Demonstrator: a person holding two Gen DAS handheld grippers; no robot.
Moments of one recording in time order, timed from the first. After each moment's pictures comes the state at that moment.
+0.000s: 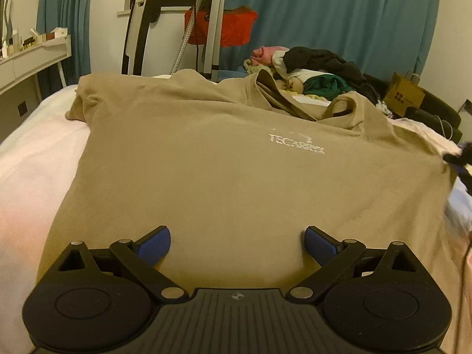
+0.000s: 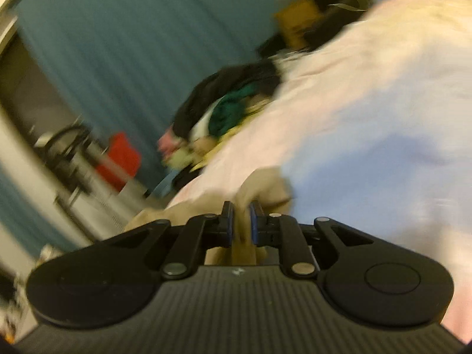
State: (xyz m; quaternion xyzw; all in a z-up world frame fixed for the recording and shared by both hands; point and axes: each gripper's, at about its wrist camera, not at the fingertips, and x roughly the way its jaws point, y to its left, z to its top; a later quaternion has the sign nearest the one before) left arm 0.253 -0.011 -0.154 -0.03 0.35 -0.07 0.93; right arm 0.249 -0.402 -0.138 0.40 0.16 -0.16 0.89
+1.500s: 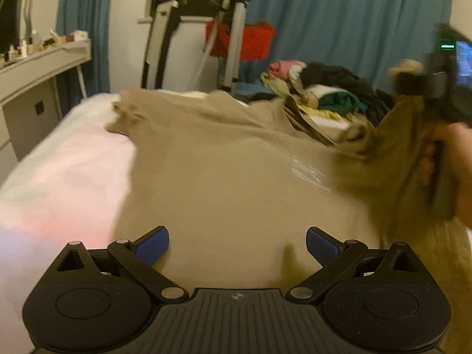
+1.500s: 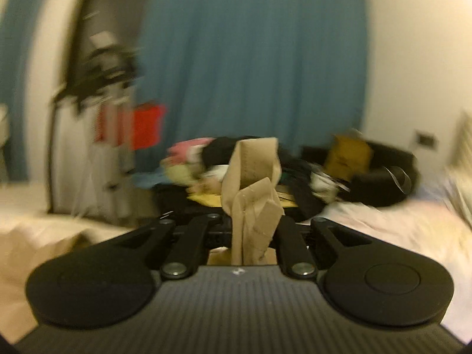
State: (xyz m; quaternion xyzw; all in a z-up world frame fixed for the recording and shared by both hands) left arm 0.232 0.040 -0.118 -0.04 0.33 -0.03 0.94; right arm 0.367 -0.173 -0.058 -0.05 0.13 -0.14 0.98
